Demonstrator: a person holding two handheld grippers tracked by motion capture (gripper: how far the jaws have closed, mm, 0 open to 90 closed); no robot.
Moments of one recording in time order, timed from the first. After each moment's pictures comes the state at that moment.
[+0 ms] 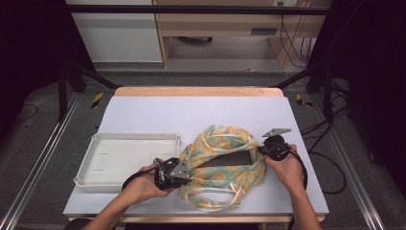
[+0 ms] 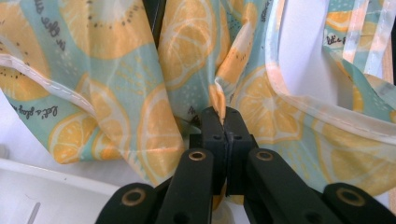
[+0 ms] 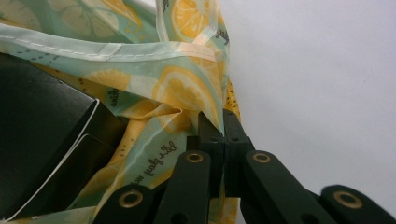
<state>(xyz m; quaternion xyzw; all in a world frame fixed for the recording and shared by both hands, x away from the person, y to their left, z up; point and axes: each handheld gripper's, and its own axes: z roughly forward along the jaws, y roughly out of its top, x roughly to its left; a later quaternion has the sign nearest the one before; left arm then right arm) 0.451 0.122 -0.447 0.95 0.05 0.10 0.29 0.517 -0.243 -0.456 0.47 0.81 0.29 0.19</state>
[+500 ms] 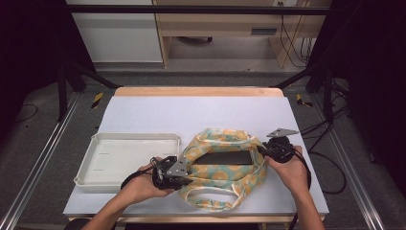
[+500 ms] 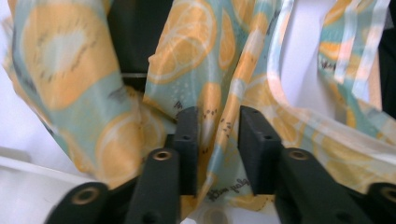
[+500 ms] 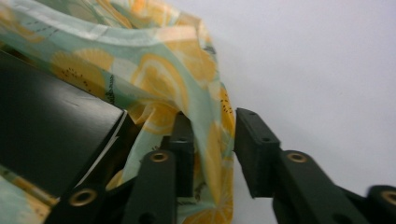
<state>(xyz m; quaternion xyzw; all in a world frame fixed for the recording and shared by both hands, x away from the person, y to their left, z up) 0.448 0.126 -0.433 0.94 0.06 0.10 0.33 0.499 -0.247 -0.436 0.46 0.79 0.33 0.22</state>
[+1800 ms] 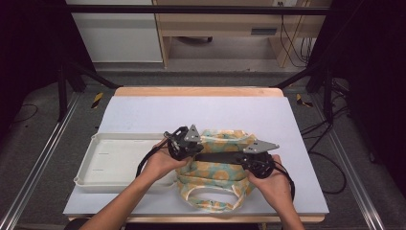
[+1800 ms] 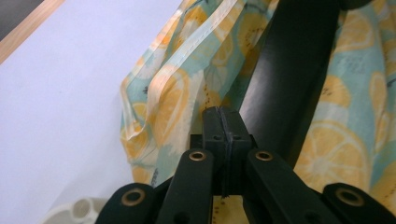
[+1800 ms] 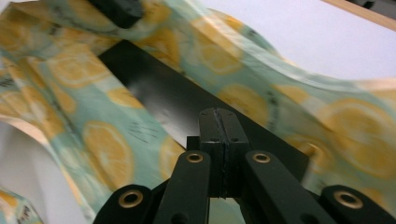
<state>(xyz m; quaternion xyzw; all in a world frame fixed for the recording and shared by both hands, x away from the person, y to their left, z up) 0.511 0.087 -0.405 0.92 0.17 0.15 0.33 0.449 -0.169 -0.417 0.36 0.83 0.39 0.19</state>
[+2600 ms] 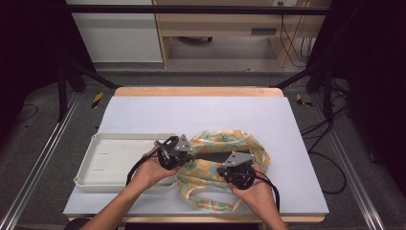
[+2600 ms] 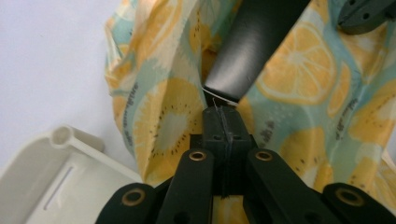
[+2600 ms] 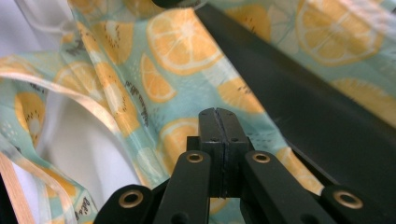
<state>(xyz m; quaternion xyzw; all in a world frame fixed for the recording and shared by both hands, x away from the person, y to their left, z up) 0.491 0.115 -0.424 0.93 0.18 0.13 0.30 0.433 -0.126 -0.445 0.31 0.86 0.37 0.15</state>
